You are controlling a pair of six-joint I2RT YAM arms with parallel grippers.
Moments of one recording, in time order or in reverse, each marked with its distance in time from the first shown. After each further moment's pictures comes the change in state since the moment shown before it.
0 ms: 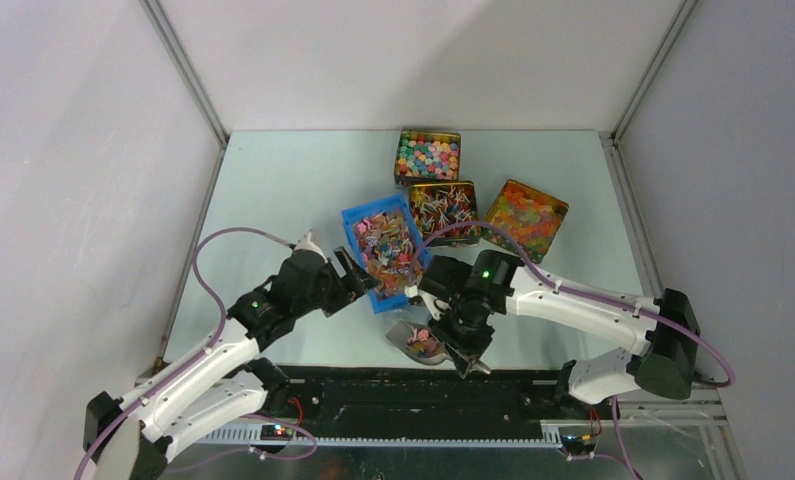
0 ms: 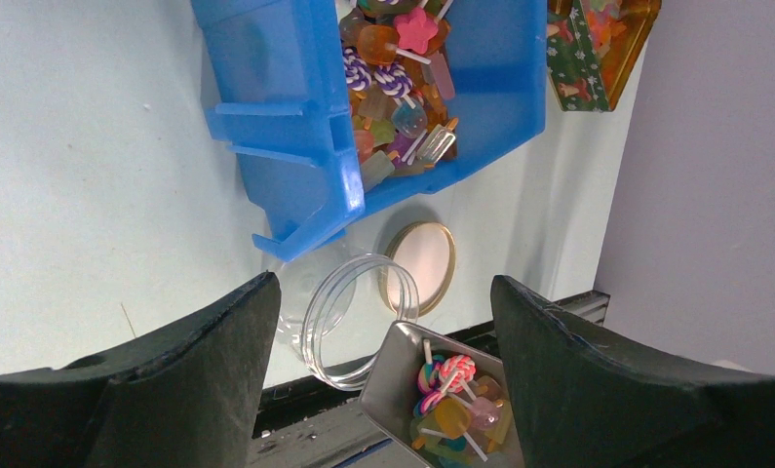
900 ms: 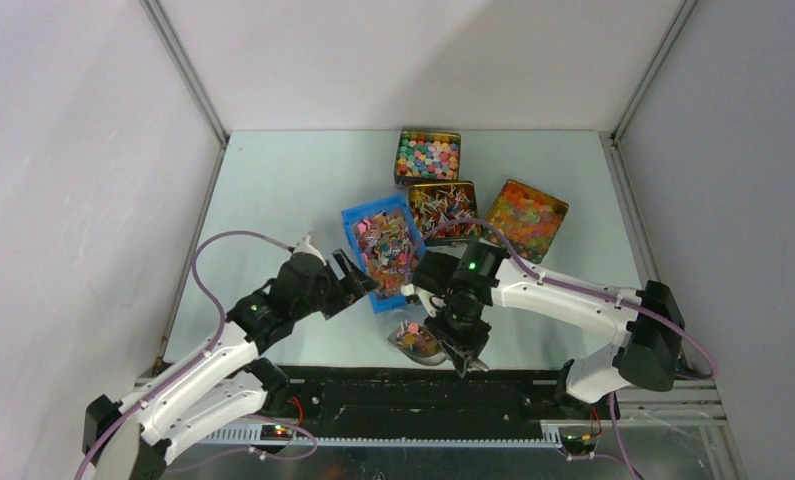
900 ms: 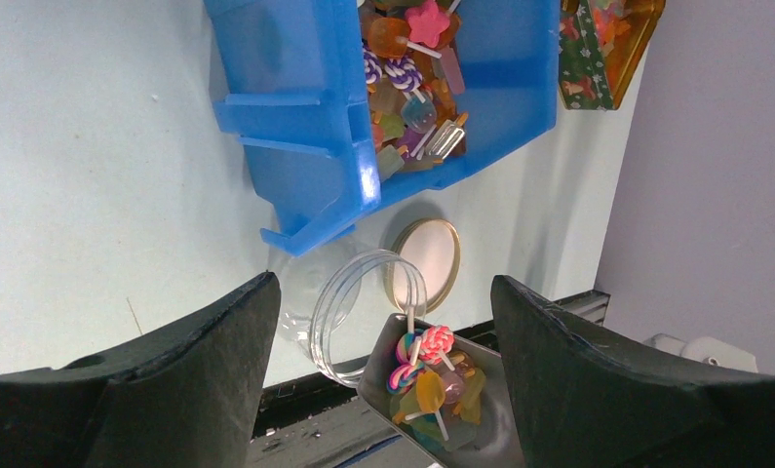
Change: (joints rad) left arm 0.000 -0.025 -0.029 0.007 0.001 -0.009; right arm -0.020 0.079 0.063 -0.070 -0.029 -0.012
